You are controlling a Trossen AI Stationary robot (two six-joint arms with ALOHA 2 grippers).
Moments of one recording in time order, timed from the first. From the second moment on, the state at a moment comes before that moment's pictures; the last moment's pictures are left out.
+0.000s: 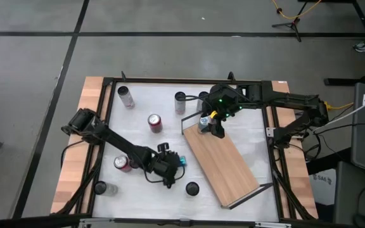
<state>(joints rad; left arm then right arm) -0.42 1.85 1.15 -0.37 -0.43 -0.56 -0.09 1.51 1.58 -0.94 -0.25 0.06</state>
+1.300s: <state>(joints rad) -0.38 1.67 1.20 -0.09 -1.02 -0.34 -0.09 1.51 1.58 -0.78 -0.25 0.59</state>
